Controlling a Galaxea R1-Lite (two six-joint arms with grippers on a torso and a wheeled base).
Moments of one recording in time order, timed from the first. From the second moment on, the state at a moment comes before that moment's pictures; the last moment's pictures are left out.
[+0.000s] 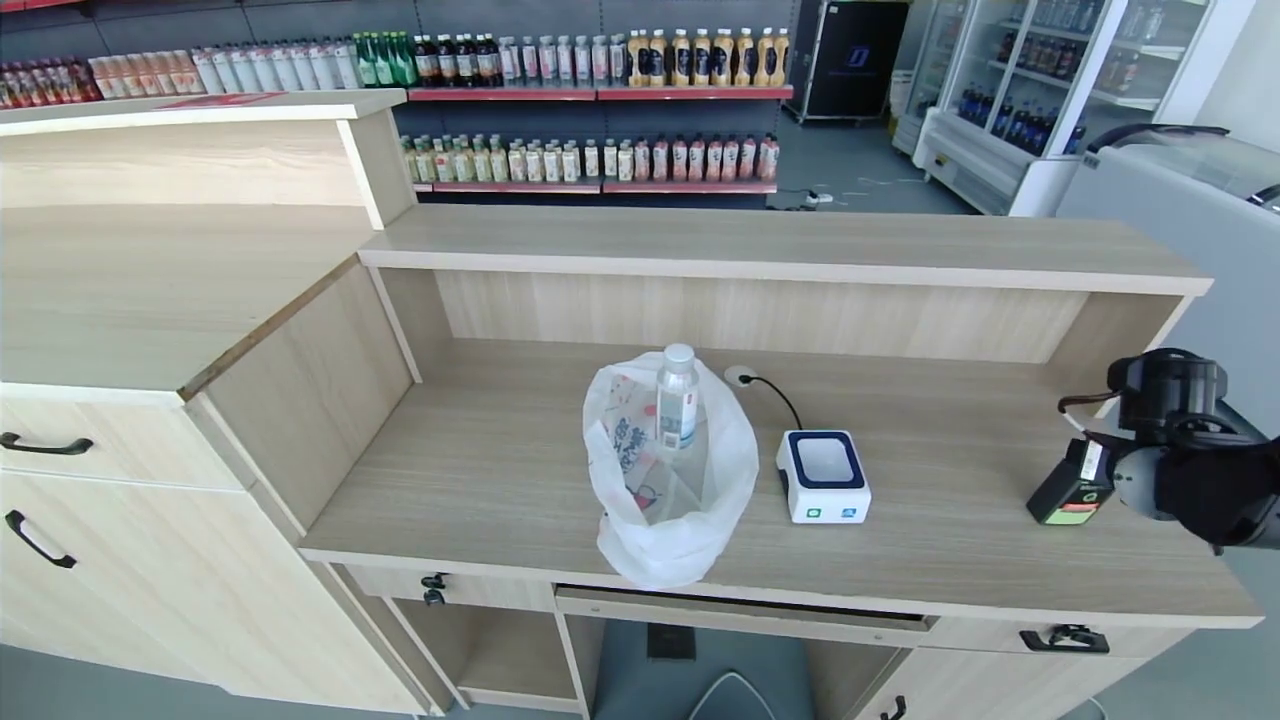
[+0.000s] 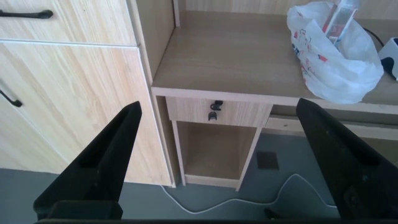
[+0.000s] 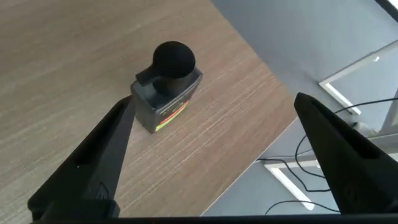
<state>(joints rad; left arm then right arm) 0.00 0.00 0.00 0.00 0.00 0.00 -0.16 2.00 -0.83 -0.68 -0.65 0.12</state>
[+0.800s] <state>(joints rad) 0.00 0.00 0.00 0.00 0.00 0.00 -0.07 2.29 -1.00 -0.82 -0.51 0.20</state>
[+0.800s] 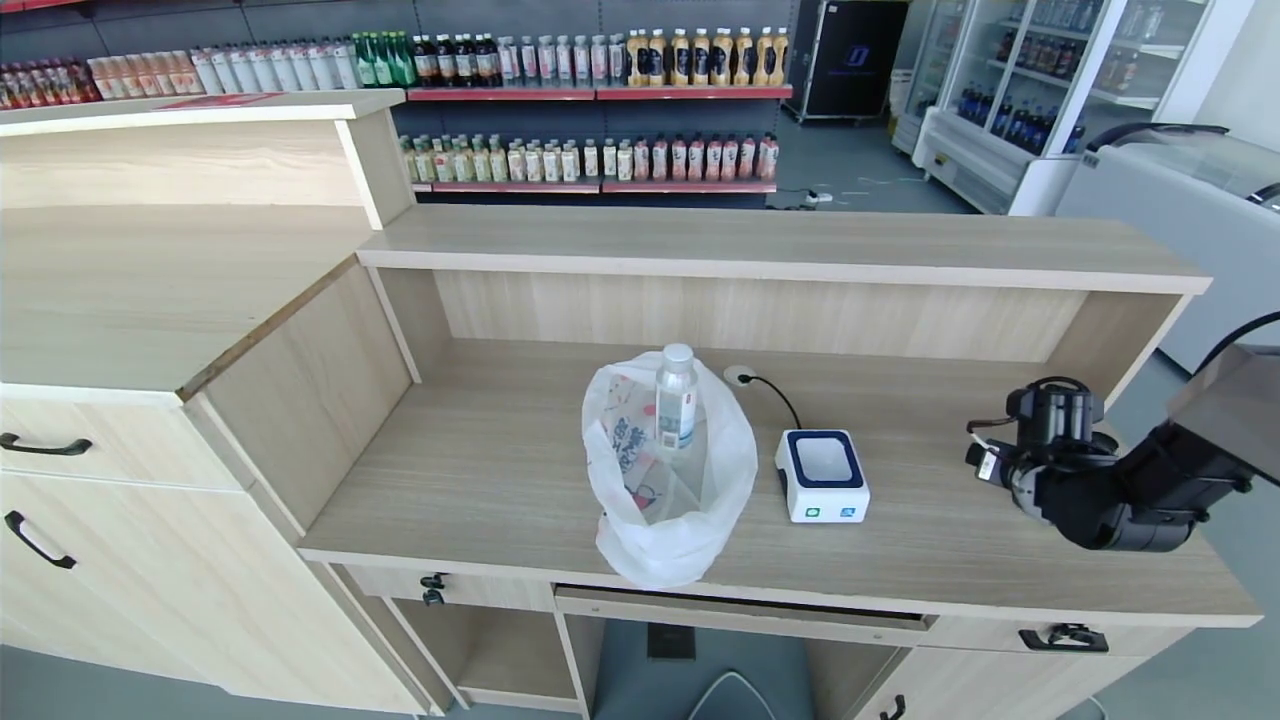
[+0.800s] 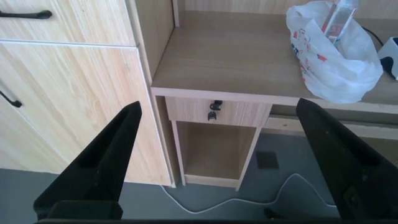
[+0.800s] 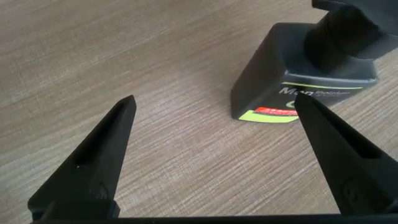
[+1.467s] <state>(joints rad) 0.00 0.00 0.00 0.00 0.00 0.00 -0.12 2.28 -0.97 -0.82 -0.51 -0.09</state>
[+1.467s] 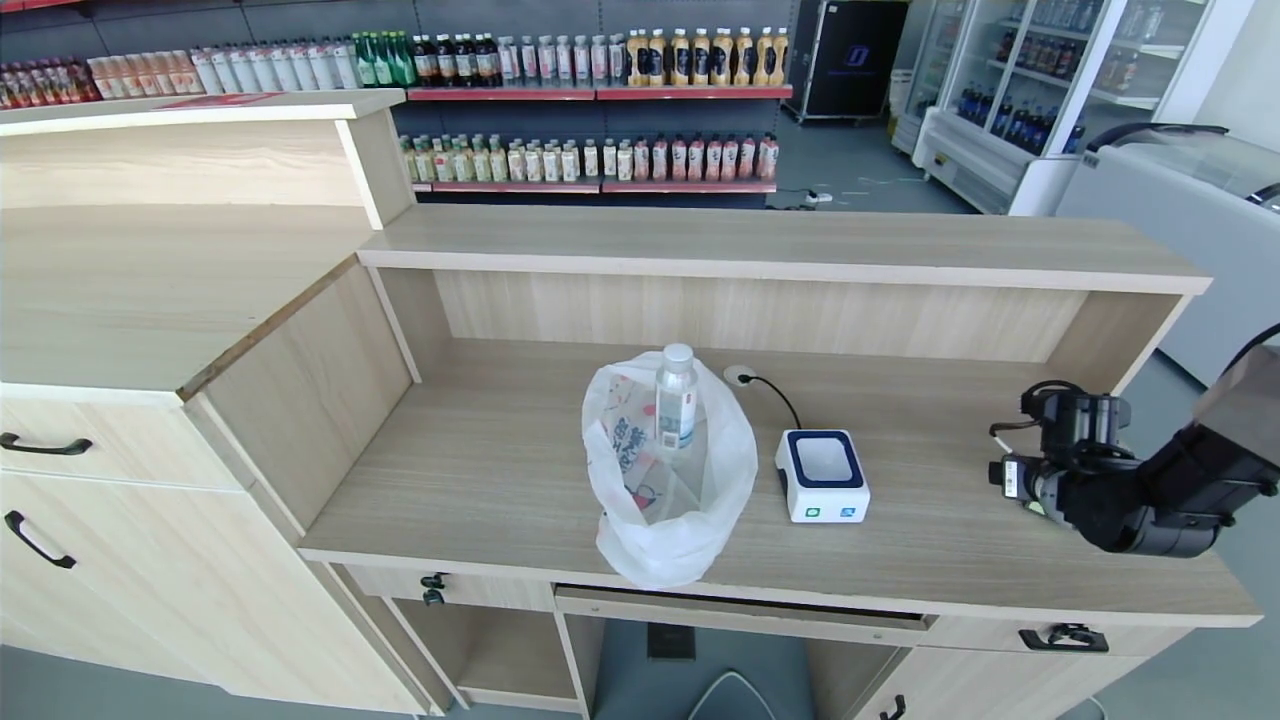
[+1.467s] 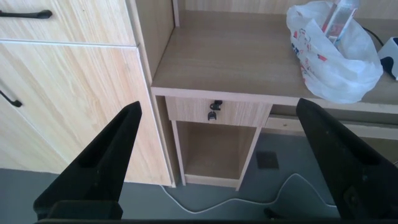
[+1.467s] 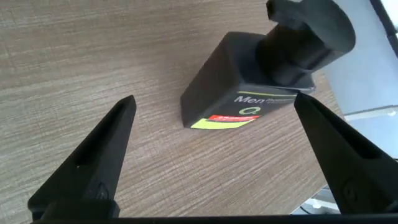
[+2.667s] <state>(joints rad) 0.00 0.00 0.00 0.00 0.00 0.00 -0.18 2.26 -0.87 -0.91 -0.43 0.00</state>
